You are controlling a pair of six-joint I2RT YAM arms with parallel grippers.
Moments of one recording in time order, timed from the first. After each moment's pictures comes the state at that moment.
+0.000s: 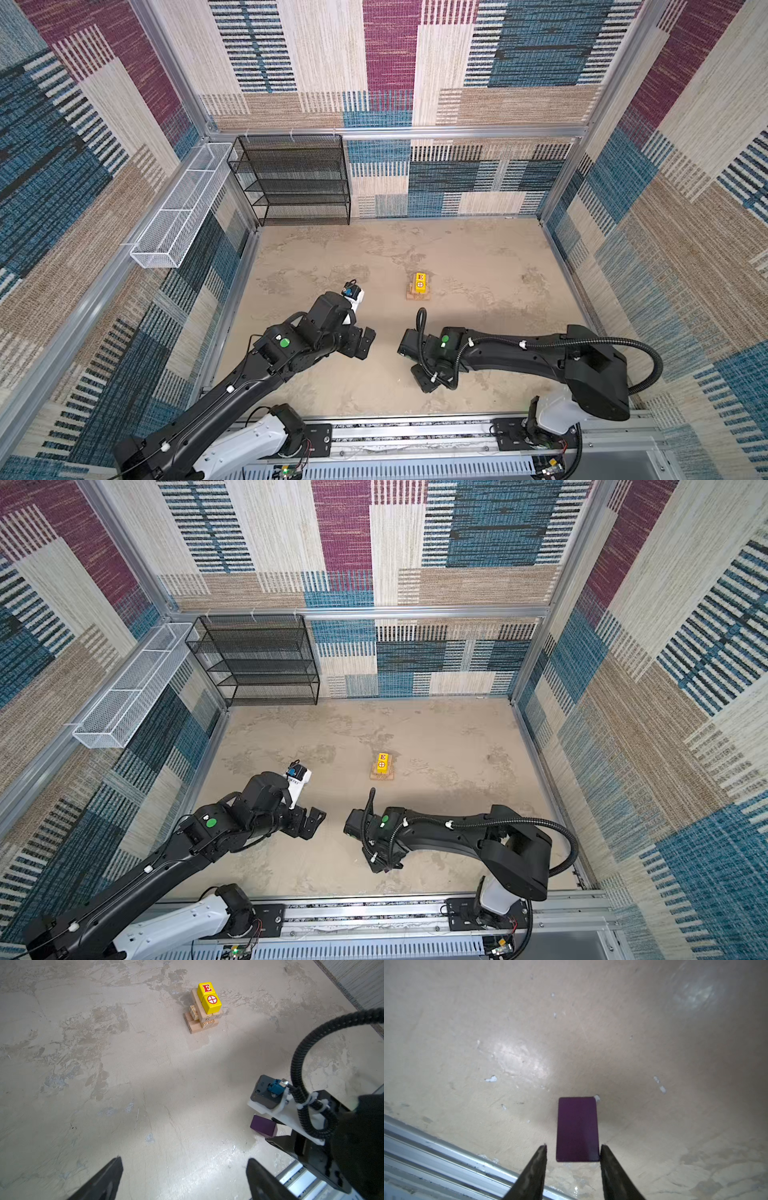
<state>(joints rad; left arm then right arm) -0.74 0.93 0.91 -0.84 -0.08 -0.26 1.13 1.61 0.98 -0.83 0.04 0.62</state>
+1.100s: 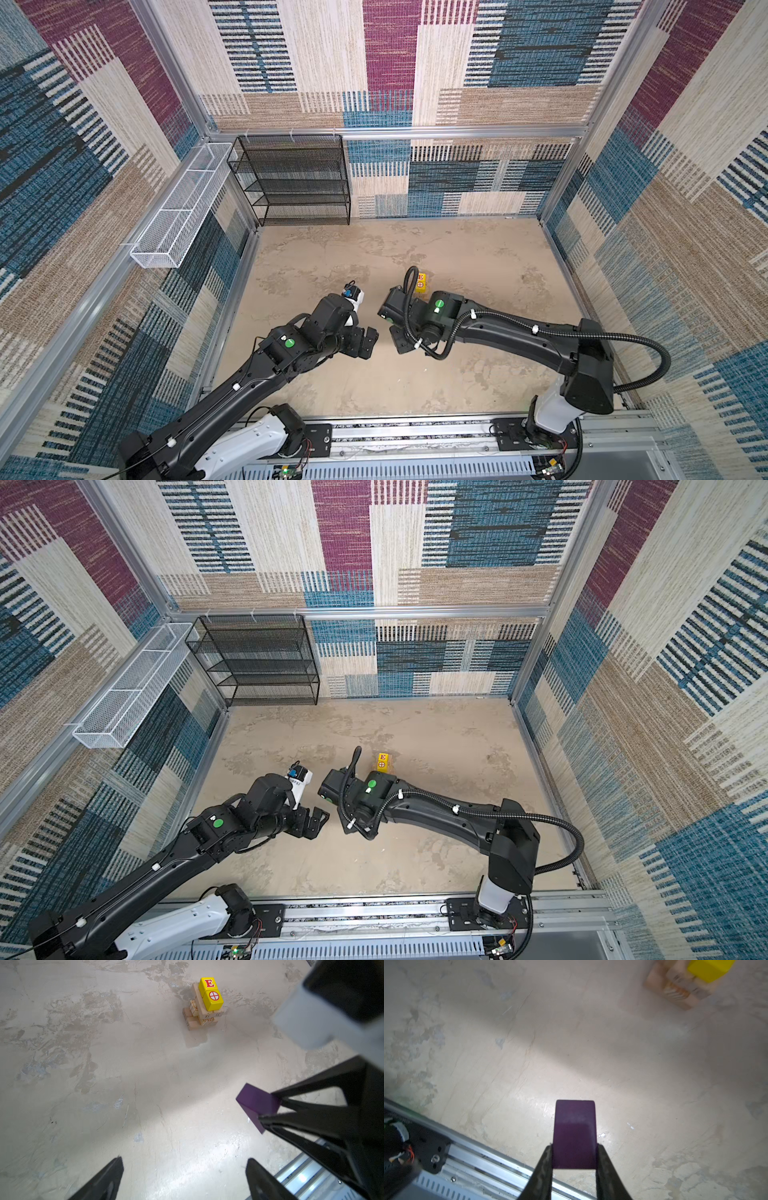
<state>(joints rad) -0.74 0.95 0.87 -0.76 -0.05 -0.37 1.07 1.69 1.50 -1.08 0.21 0.70</state>
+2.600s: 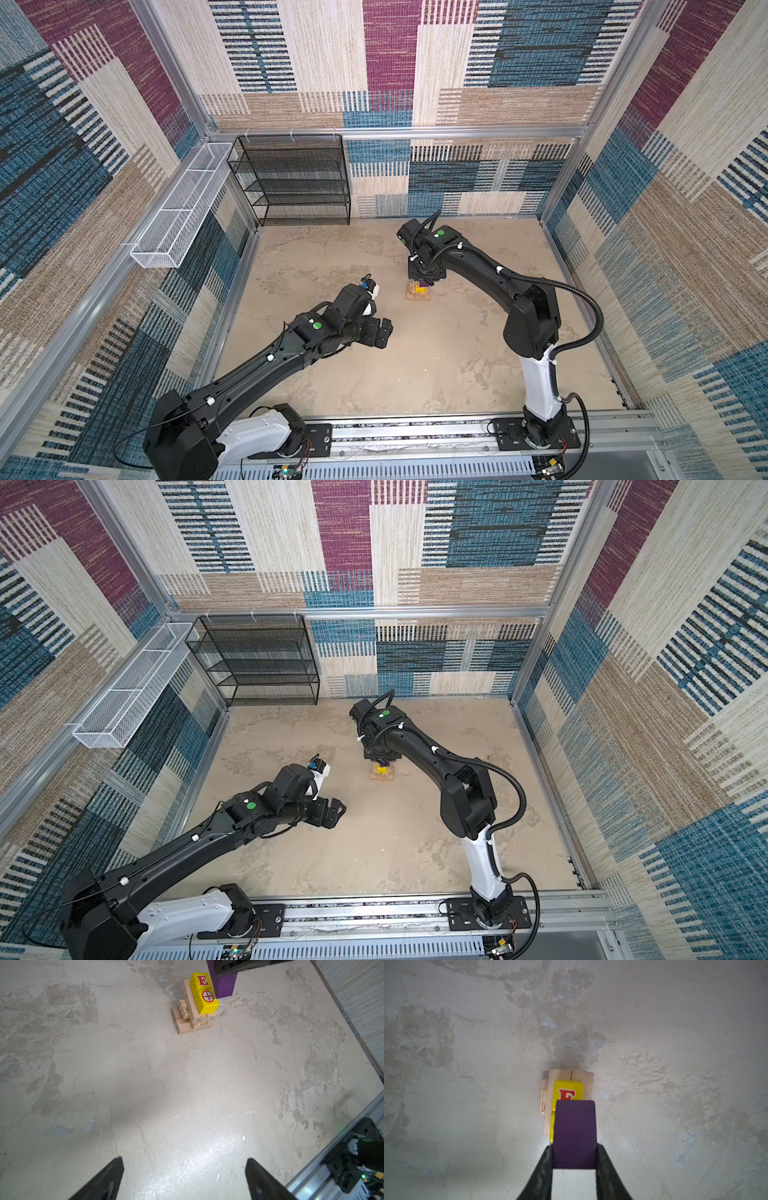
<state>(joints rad) -0.74 1.15 0.88 -0.62 0.01 -0.37 0.65 2.08 1.96 -1.16 0.23 0.64</state>
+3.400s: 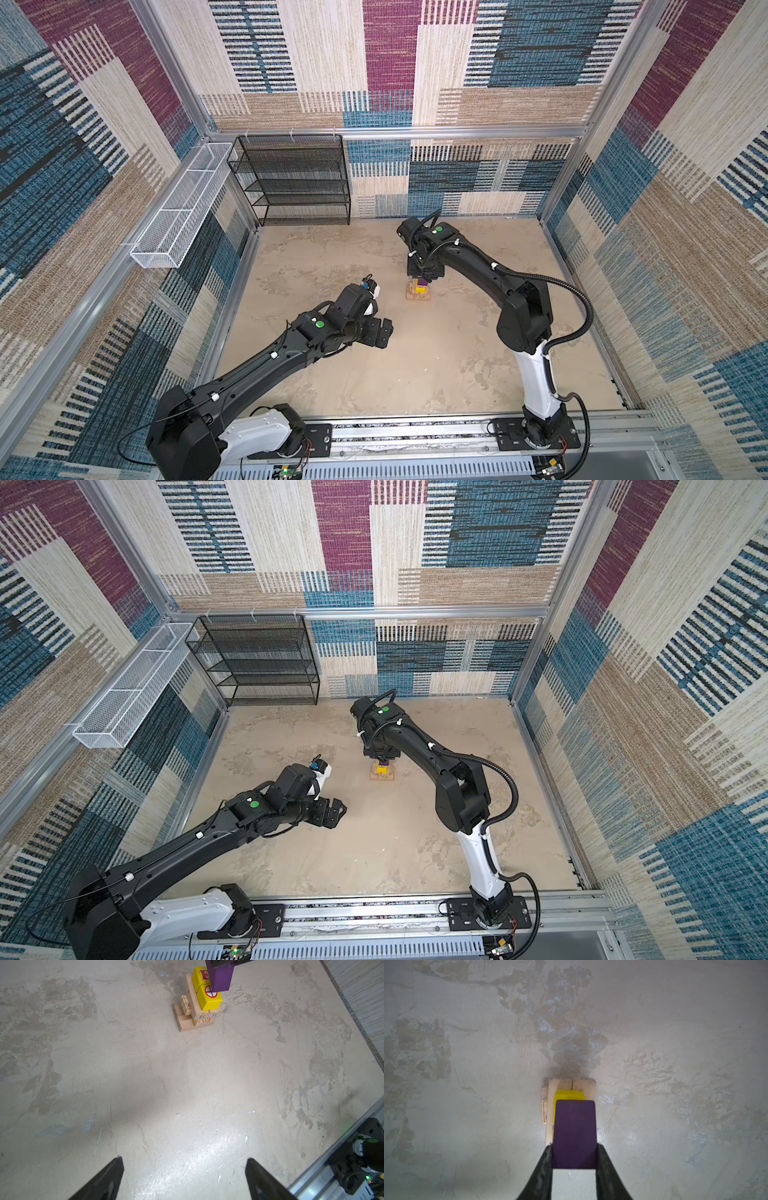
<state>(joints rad) -0.73 1.17 0.88 -0.61 0.01 -0.37 0.63 2.14 2.03 -1.20 0.22 0.69</state>
